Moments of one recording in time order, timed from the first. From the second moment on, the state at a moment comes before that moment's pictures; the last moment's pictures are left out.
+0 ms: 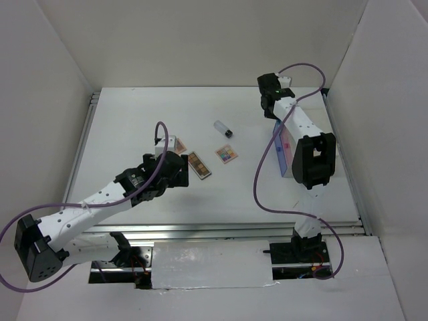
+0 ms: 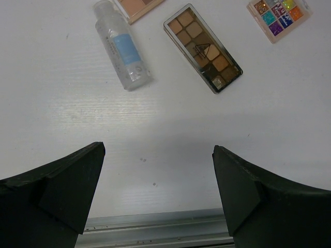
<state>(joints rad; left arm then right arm) -0.83 1.12 0.95 -0.68 -0.55 -0.63 0.22 2.08 1.90 -0.78 0.59 0.39</state>
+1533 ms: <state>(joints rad) -0.74 2.03 1.22 0.65 0.29 -1.11 0.32 0.77 1.44 -0.73 0.17 0.51</state>
